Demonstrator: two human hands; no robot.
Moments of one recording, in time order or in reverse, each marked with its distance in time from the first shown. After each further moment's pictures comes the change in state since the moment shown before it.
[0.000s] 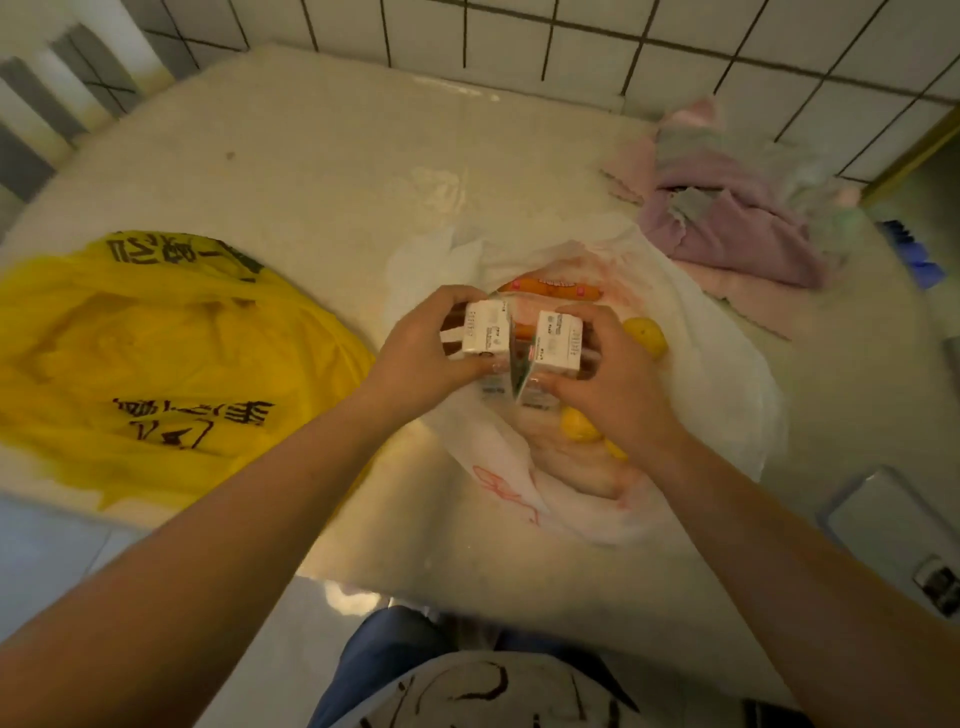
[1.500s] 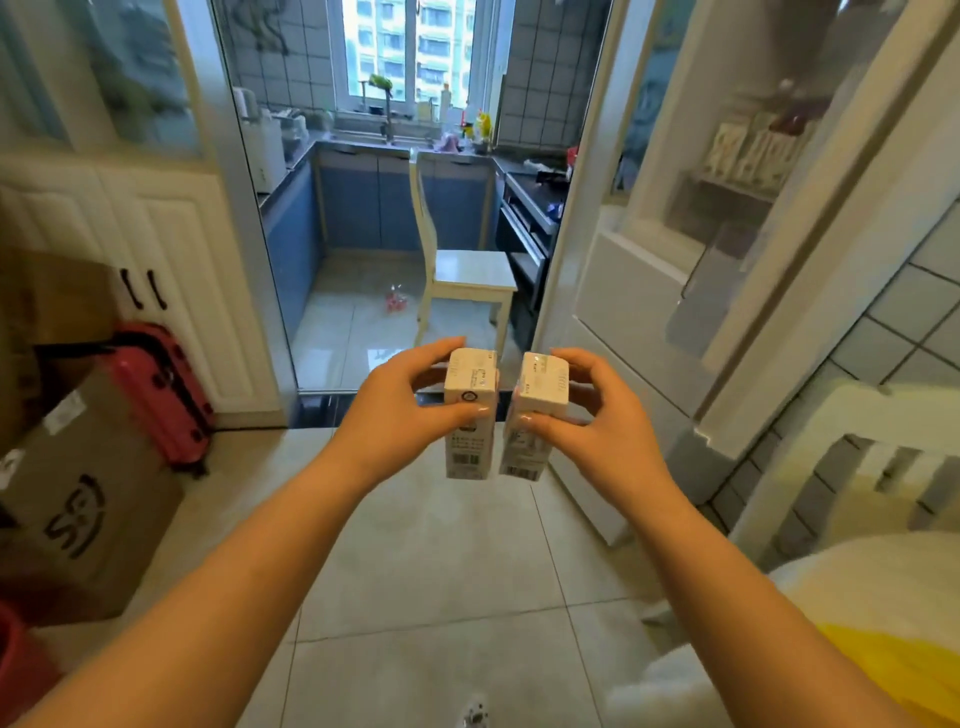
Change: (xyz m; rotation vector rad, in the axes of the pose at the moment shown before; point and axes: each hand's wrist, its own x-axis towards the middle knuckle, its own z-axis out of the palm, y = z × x) left_hand -0.537 -0.135 -0.602 0.111 1.281 -0.210; right_hand -0.169 -0.529 0.642 0.289 -0.950 -0.798
